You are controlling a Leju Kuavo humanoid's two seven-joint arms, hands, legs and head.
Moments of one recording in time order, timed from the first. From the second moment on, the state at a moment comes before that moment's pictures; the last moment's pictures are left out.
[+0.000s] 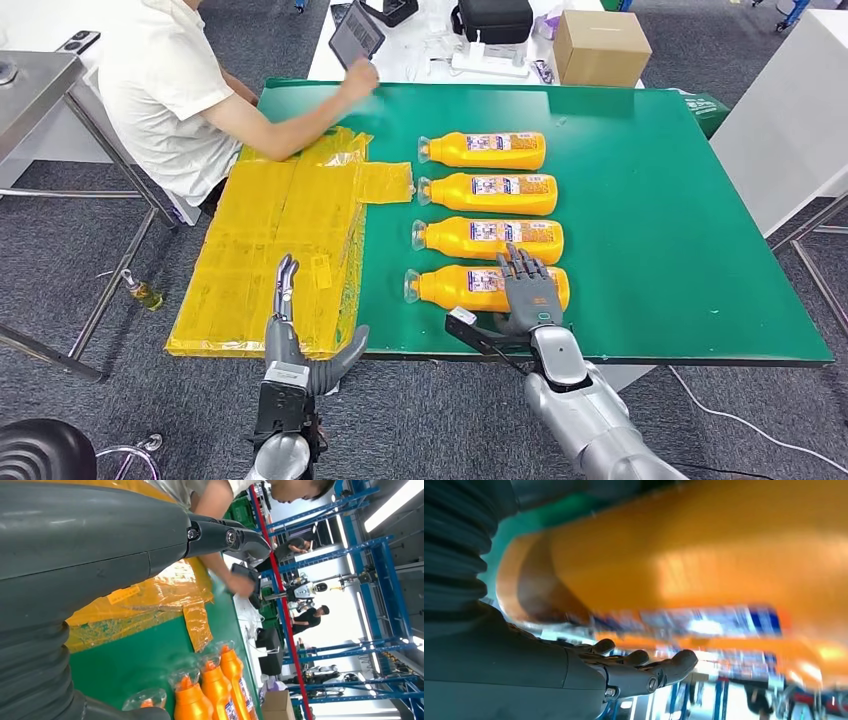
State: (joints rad) left arm -0.04 -0.21 -0.41 -1.30 -0.21 0.64 -0.65; right arm -0.42 -0.04 0.42 -0.75 1.31 -0.40 0.05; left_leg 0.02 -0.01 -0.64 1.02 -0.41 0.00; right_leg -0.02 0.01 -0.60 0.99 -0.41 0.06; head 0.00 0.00
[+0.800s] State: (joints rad) left arm -0.03 -0.21 -0.40 -1.31 -0.18 0.59 -0.64; right arm -0.39 -0.08 0.41 -0.81 0.94 -0.31 -0.21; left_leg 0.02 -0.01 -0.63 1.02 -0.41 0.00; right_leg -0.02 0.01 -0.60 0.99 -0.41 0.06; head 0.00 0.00
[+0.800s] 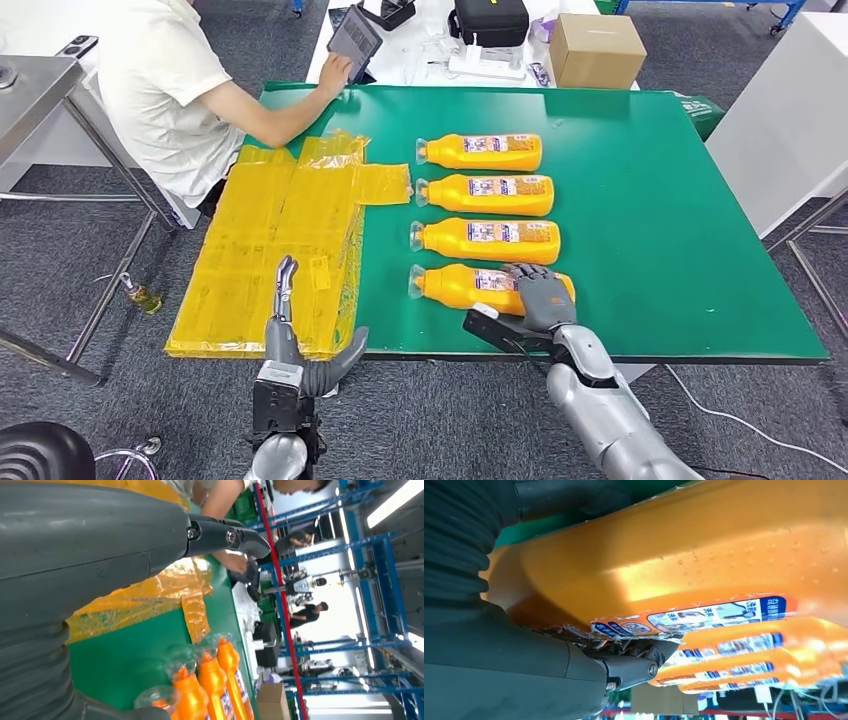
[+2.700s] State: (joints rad) left arm -0.08 -0.20 -0.47 -1.30 0.53 0.18 -0.48; right arm -0.25 0.14 0.73 -1.06 0.41 -0.34 -0.55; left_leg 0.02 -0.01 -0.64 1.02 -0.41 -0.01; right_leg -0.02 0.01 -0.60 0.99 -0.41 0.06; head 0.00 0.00
